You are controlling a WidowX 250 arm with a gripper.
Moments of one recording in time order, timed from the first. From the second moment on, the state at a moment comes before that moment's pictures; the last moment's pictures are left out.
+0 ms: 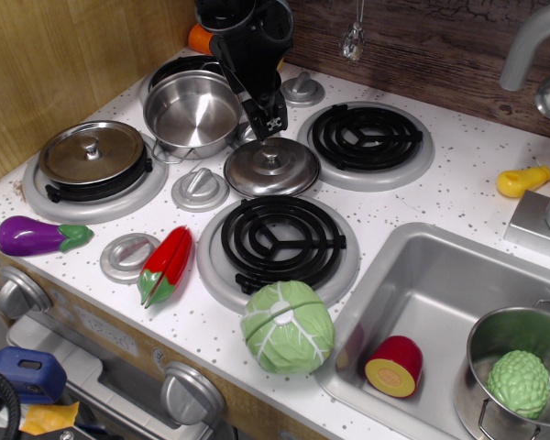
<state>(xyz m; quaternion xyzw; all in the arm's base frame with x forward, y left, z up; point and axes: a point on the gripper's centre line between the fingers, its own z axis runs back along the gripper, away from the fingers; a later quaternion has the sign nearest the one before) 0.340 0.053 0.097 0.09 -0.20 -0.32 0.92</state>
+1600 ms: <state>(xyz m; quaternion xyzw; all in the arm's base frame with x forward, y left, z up) 0.379 0.061 0.030 0.02 -0.22 -0.37 0.90</state>
